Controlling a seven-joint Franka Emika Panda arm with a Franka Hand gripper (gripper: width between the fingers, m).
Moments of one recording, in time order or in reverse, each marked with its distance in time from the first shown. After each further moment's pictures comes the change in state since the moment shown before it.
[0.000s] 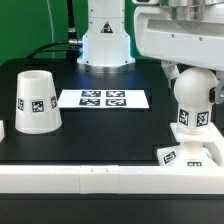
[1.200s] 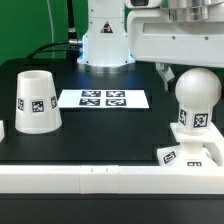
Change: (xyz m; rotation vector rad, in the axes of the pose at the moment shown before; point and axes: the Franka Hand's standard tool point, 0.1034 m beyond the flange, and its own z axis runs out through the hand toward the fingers) arm -0.004 0.000 0.000 0.006 -0.024 -0.379
